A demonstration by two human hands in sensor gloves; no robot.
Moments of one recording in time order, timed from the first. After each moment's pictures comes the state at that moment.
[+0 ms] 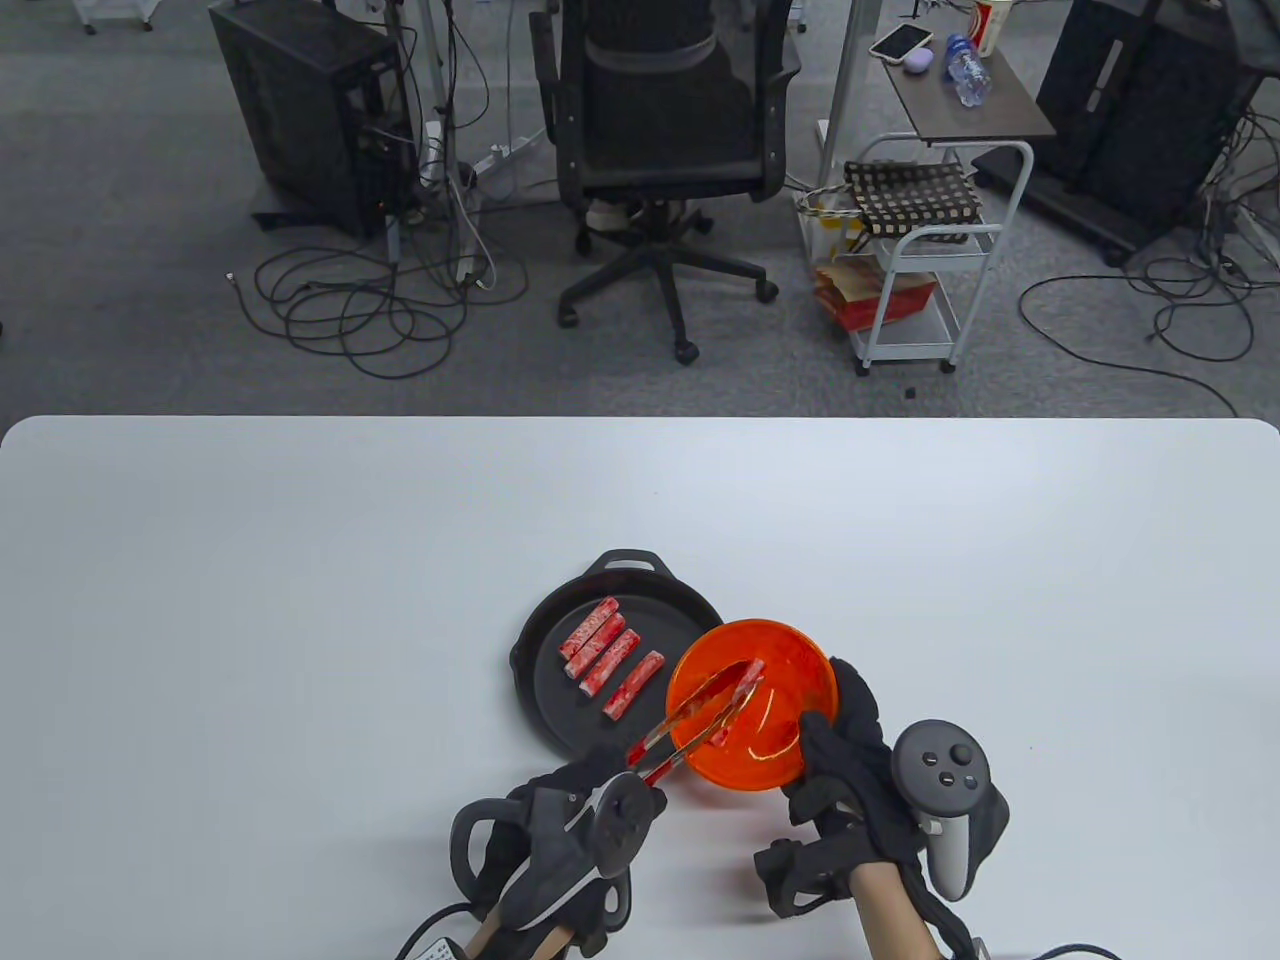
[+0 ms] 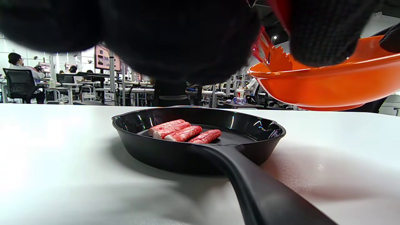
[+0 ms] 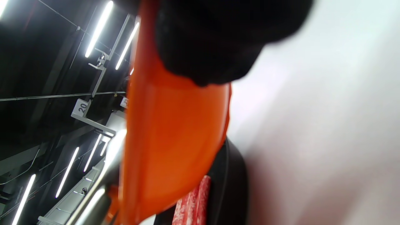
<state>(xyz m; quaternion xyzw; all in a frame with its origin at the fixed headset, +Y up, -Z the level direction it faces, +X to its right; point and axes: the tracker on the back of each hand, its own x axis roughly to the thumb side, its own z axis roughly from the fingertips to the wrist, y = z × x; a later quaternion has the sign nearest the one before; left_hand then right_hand) -0.100 -0.687 -0.243 0.05 -0.08 0.01 1.00 0.164 -0.733 -0.269 -0.11 -0.04 0.83 0.55</state>
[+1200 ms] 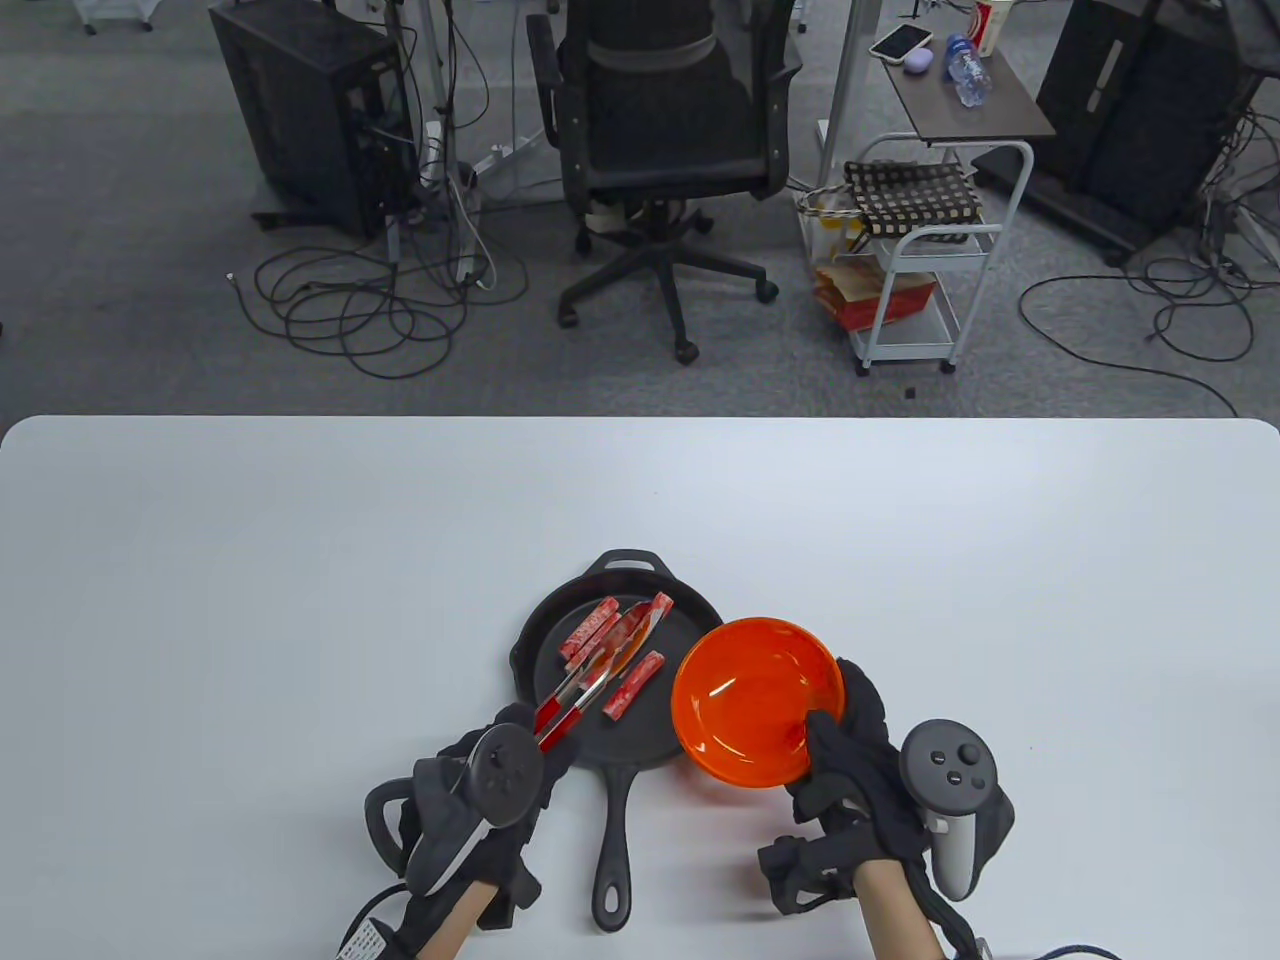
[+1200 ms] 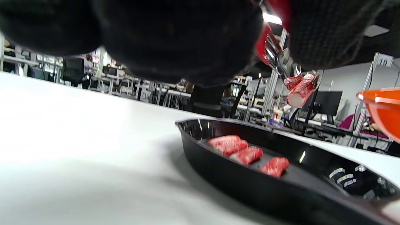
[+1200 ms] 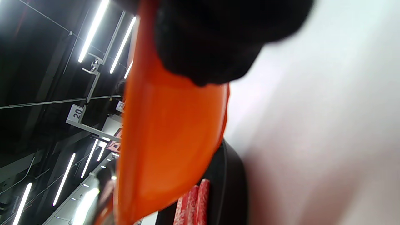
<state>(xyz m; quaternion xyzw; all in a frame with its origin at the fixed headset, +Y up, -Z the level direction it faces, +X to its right) -0.172 -0.695 -0.273 0.05 0.01 0.09 1.00 0.169 -0.731 -0.268 -0.13 -0.04 0.82 0.56</state>
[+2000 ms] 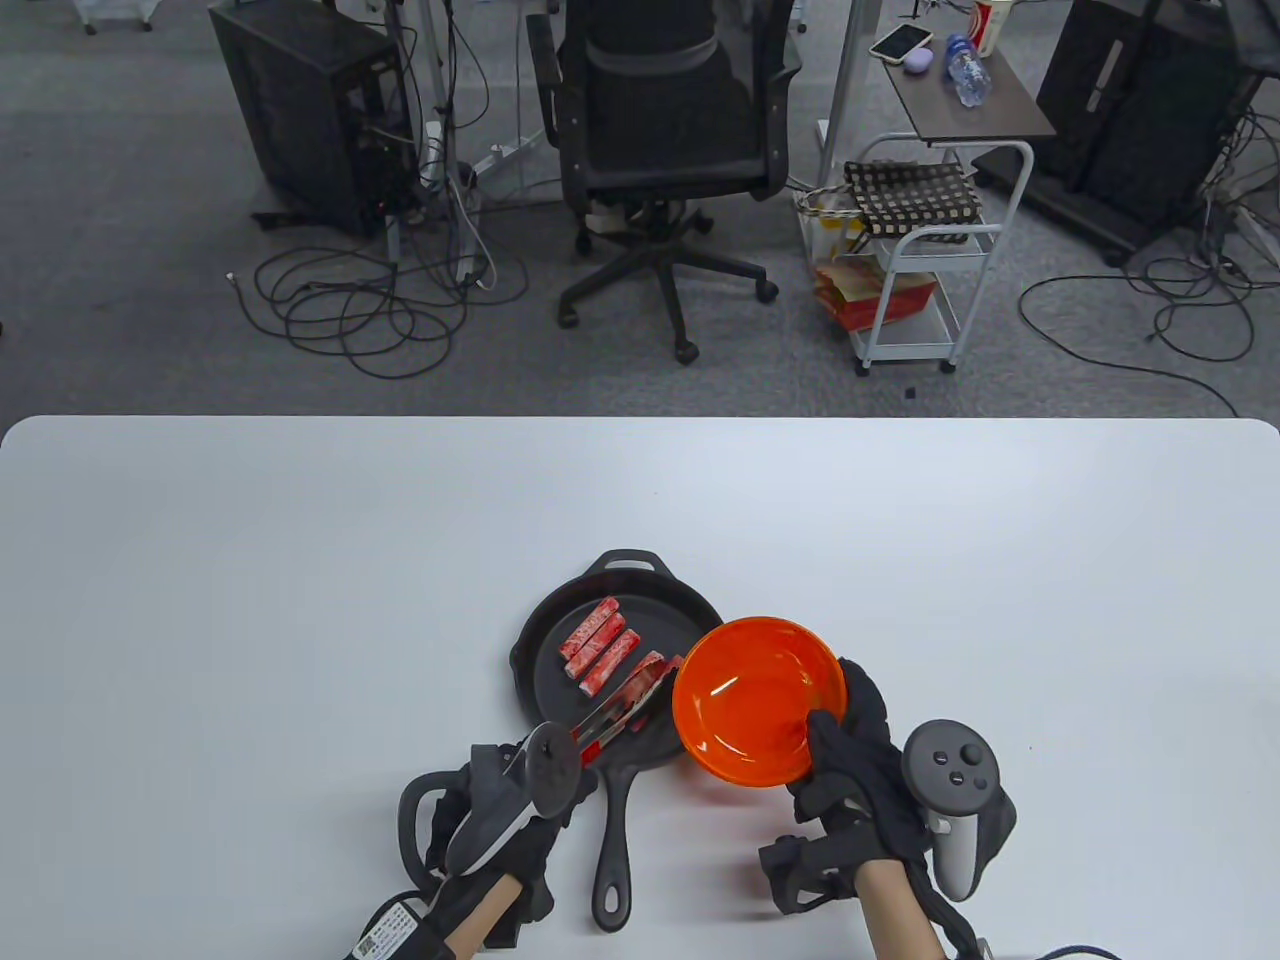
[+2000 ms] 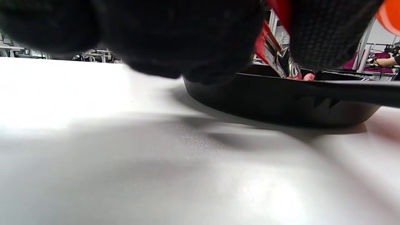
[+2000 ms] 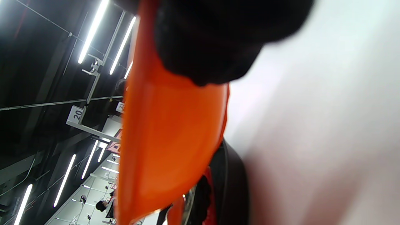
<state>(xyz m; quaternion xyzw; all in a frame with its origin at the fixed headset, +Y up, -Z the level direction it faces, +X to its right) -0.152 -0.725 -0.283 -0.04 -0.01 0.01 1.00 0.170 -0.731 -0.268 -0.13 -0.04 0.82 0.56</state>
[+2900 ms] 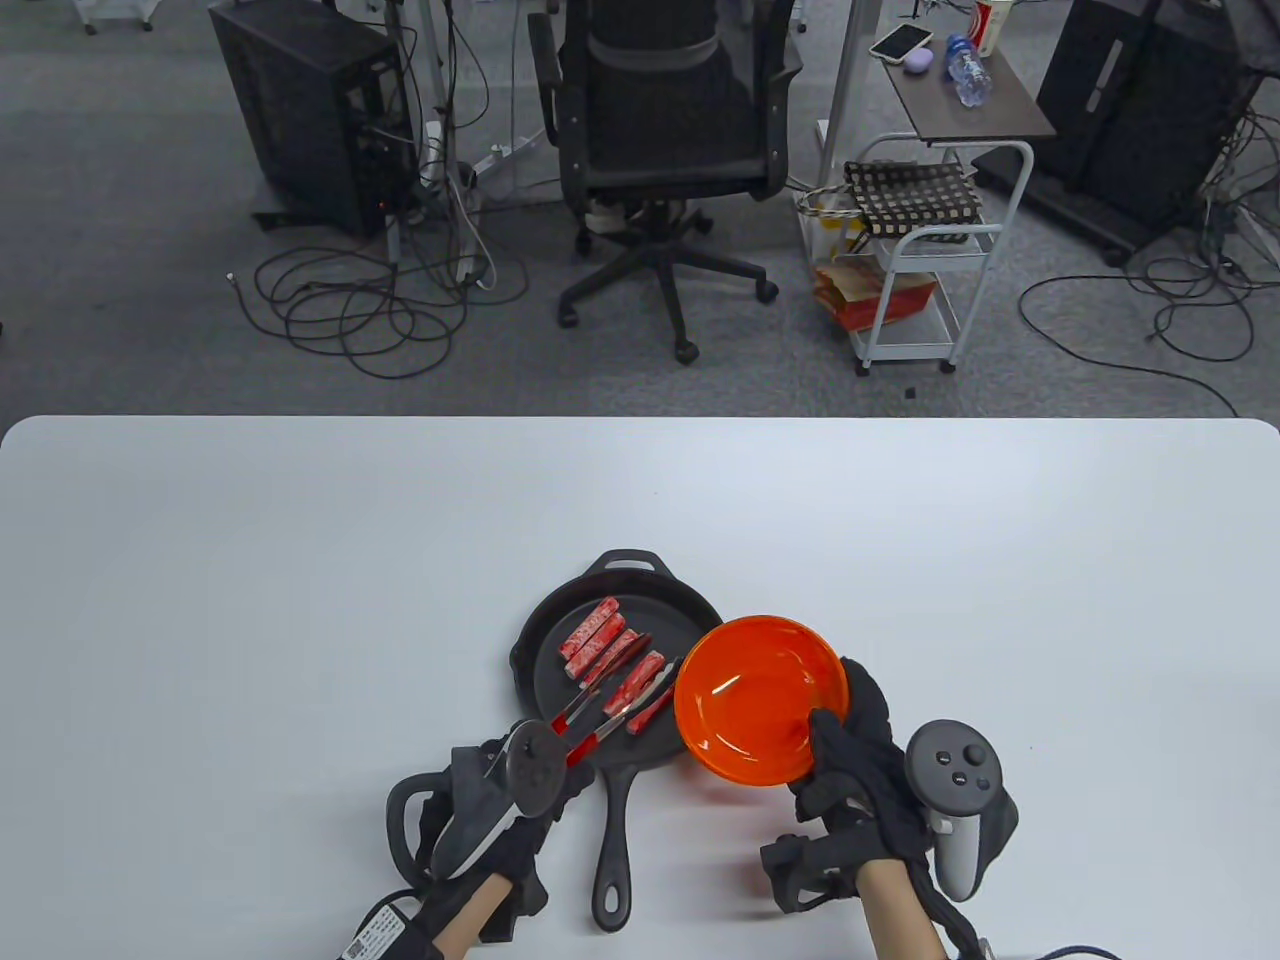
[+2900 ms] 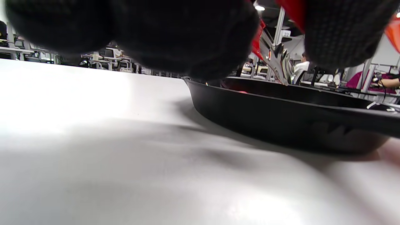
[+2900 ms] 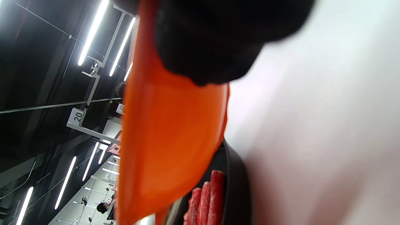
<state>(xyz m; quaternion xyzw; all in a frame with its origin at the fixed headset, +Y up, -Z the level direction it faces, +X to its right) -0.166 -0.719 -0.282 0.00 0.01 0.04 1.00 0.170 -0.731 -0.268 -0.13 -0.04 0.81 0.57</state>
